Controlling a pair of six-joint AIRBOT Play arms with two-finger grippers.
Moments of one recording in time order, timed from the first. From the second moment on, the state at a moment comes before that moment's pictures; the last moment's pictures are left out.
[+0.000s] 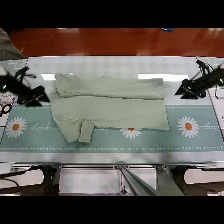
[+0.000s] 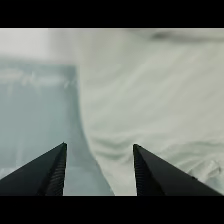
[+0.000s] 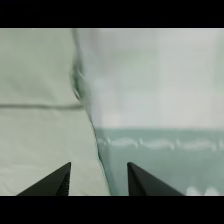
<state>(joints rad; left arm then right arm) 0.33 -1.41 1.11 1.22 -1.34 -1.47 -0.34 -1.53 1.27 -1.13 1.37 1.42</state>
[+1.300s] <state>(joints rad) 0.32 -1.06 0.35 0.64 -0.96 -1.20 -0.69 -0.89 0.41 -0.93 1.22 1.28</state>
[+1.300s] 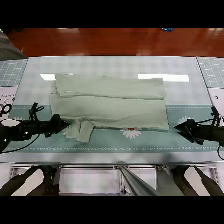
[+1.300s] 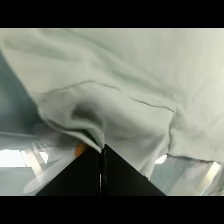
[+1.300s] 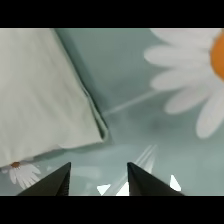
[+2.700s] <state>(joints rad) 0.28 -1.22 0.81 0.68 -0.96 -1.16 -0.38 -1.29 0.85 -0.77 1.12 1.22</state>
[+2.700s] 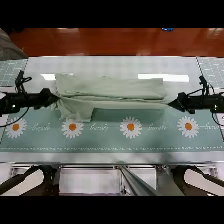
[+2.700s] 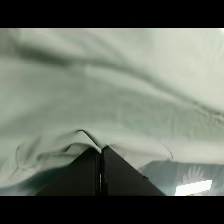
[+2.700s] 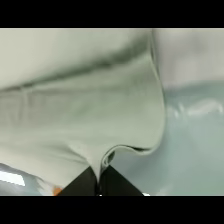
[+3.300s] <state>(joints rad) 0.19 -1.79 1.44 0.68 -0.95 -1.34 -0.26 -1.70 1.28 -0.71 1.03 1.24</state>
